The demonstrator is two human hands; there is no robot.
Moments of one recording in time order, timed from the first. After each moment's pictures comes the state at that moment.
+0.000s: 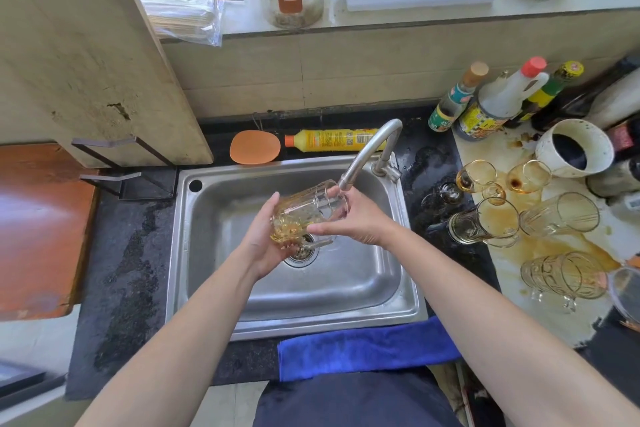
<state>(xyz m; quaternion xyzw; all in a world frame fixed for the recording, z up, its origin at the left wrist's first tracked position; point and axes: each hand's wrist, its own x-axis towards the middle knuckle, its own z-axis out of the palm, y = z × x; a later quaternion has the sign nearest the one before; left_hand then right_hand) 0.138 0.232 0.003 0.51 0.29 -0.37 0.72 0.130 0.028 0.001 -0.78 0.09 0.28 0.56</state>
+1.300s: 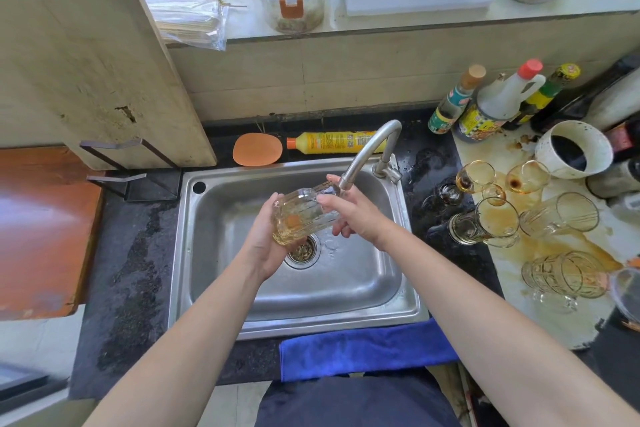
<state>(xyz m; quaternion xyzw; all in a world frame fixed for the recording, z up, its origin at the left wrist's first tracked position) 0.134 0.231 -0.004 0.50 0.25 -0.32 0.77 0.131 0.039 0.006 -0.72 0.13 0.26 0.63</state>
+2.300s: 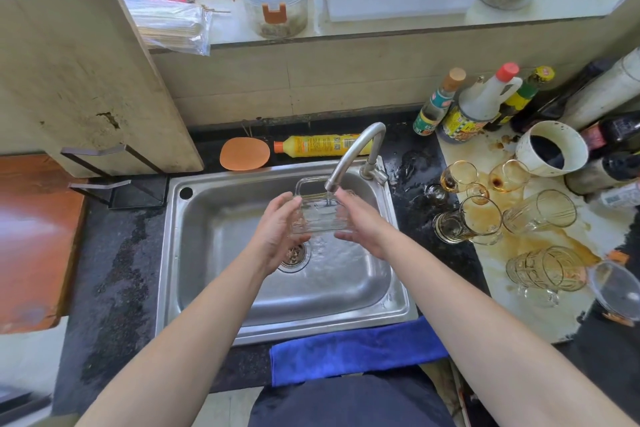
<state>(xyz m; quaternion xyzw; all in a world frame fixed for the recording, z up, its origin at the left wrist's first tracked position) 0.142 0.203 -0.015 0.57 0.21 -0.30 0.73 0.120 0.021 -0.007 -0.61 0.27 0.26 0.69</state>
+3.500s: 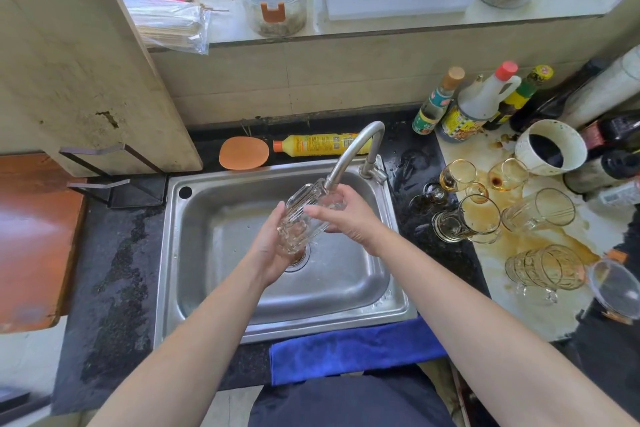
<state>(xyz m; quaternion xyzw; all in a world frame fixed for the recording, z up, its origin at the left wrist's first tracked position) 0.124 0.208 -0.008 0.49 0.27 -0.35 0.75 0.120 0.032 0.003 -0.71 0.17 0.21 0.65</state>
